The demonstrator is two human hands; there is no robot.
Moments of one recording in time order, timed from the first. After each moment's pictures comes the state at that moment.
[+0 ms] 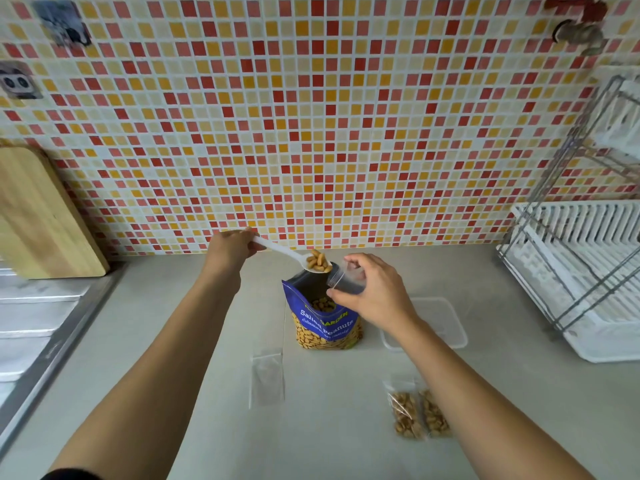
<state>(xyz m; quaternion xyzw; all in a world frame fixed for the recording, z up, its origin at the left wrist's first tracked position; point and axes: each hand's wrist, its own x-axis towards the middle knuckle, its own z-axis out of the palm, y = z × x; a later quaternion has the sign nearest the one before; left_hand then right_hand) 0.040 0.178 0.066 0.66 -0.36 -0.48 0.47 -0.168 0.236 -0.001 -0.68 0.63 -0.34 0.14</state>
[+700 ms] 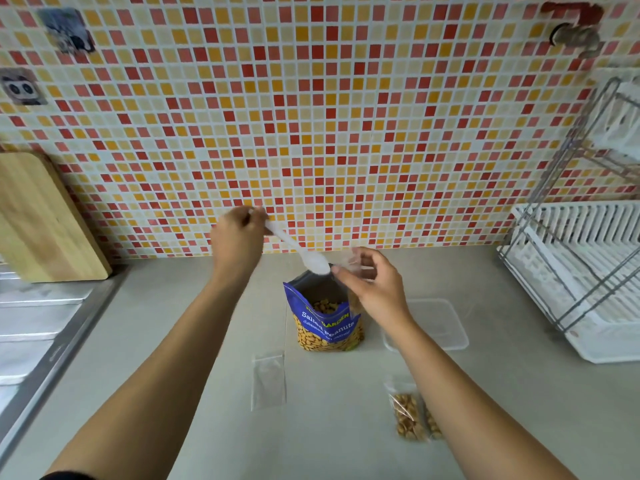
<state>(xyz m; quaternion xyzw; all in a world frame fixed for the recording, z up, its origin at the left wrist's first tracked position) 0.029 0.187 0.079 0.63 -0.56 -0.24 0.48 -0.157 0.235 -0.002 -0.49 0.58 -0.54 0.36</state>
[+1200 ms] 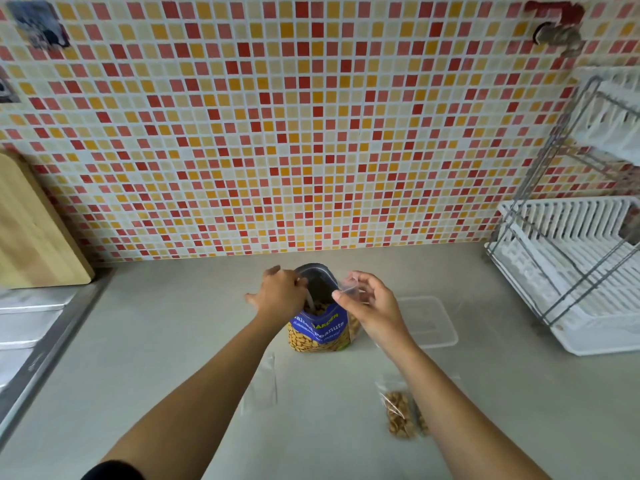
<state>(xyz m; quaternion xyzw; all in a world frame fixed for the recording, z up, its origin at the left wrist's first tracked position) -0.020 0.187 -0.012 0.71 -0.66 -0.21 0.13 -0.174 0.252 -0.039 -0.47 0.56 -0.52 0.44</state>
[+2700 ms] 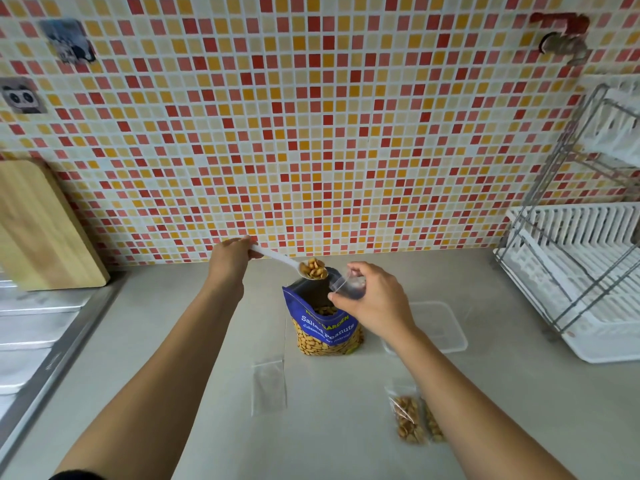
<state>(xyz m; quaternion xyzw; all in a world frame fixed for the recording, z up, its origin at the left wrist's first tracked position) 0.042 0.179 0.060 0.64 -0.36 -0.48 0.48 -0.160 0.245 0.001 -0.64 0.68 -0.34 0.14</state>
